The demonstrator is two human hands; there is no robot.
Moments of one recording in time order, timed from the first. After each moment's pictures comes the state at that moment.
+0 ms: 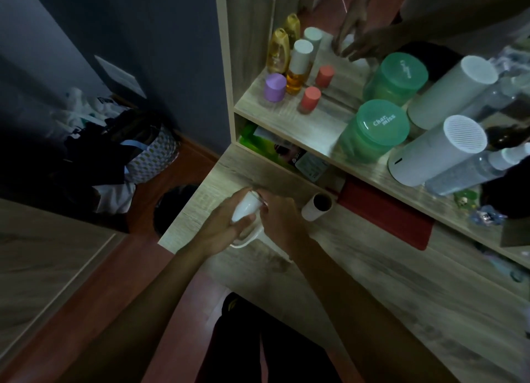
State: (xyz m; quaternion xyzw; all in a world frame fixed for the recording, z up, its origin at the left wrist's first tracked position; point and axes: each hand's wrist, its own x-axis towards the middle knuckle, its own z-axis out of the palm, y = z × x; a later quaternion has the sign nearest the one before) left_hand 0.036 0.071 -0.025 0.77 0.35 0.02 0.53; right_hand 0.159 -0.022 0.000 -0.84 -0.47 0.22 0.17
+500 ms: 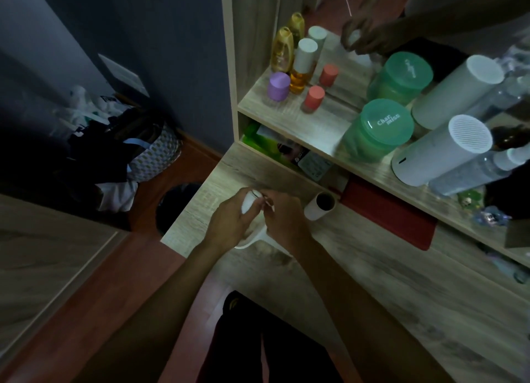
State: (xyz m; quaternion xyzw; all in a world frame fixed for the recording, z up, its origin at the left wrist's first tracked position) left_hand 0.051 0.062 -0.024 0.80 0.37 0.09 0.46; right_hand 0.155 -0.021 0.001 -0.85 -0.41 0.21 0.25
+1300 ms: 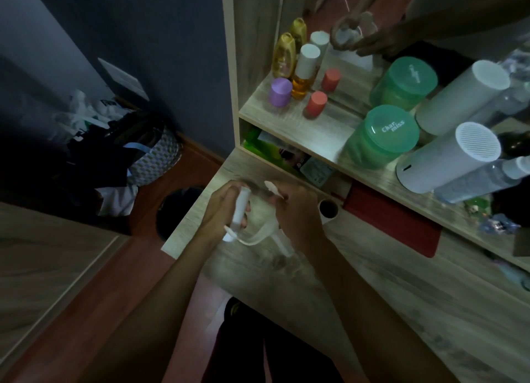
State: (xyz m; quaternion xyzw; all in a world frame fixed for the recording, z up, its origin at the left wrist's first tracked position) left_hand 0.063 0.098 -0.028 0.63 0.43 0.12 0.63; right_hand 0.177 -0.014 0.006 -0.85 -0.40 0.16 0.31
